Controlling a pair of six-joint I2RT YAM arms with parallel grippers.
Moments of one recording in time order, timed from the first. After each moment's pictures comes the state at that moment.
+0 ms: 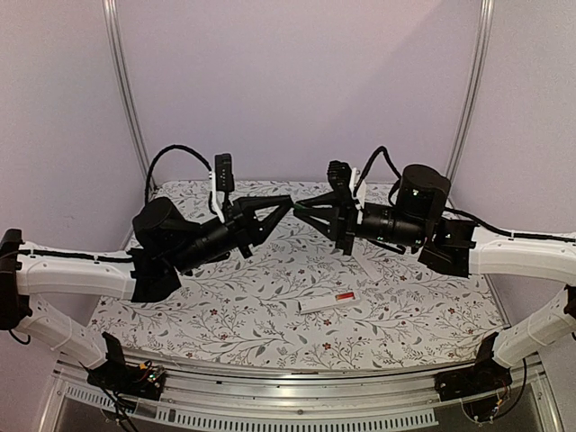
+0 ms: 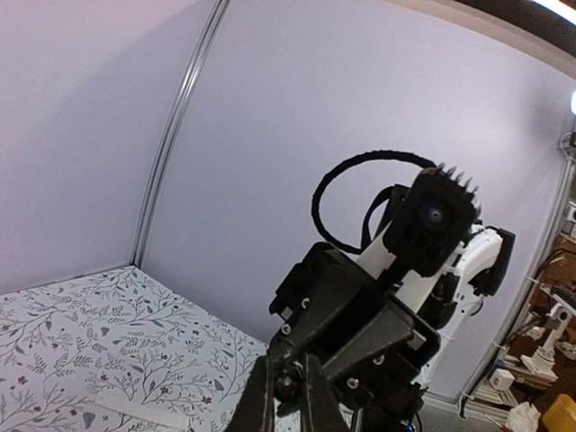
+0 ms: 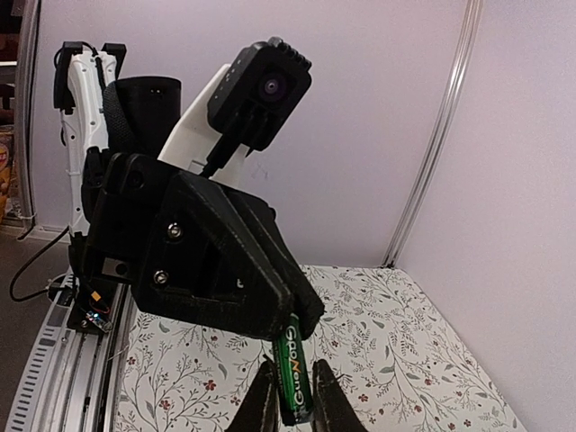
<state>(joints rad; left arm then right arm) -1.01 1.31 0.73 0.88 0.13 -0.42 0.98 1.35 0.97 0.40 -0.35 -0.23</state>
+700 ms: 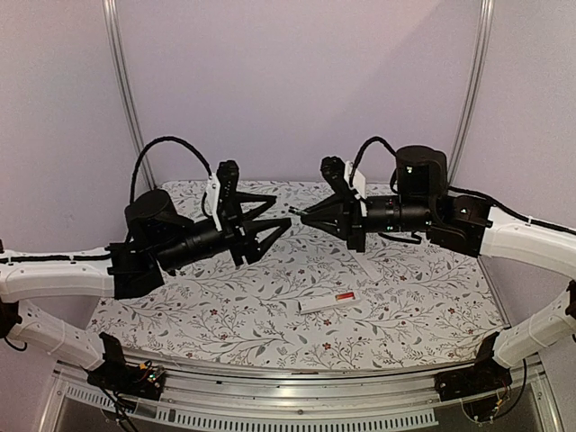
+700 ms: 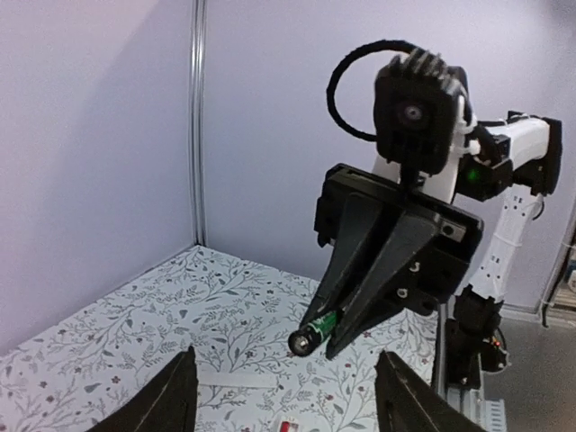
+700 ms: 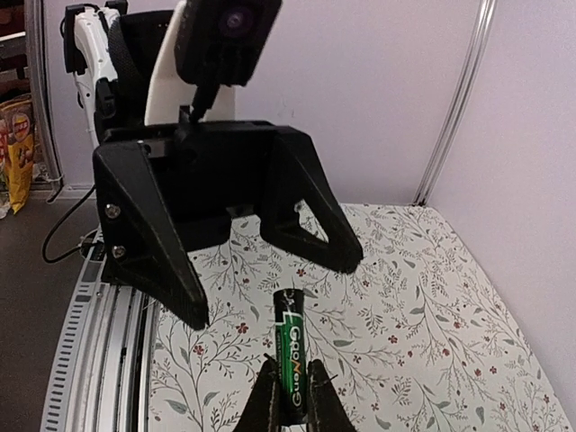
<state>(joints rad) -1.01 1.23 0.76 0.59 0.12 -0.15 0.95 1.33 1.11 0.03 -0.40 -0.25</state>
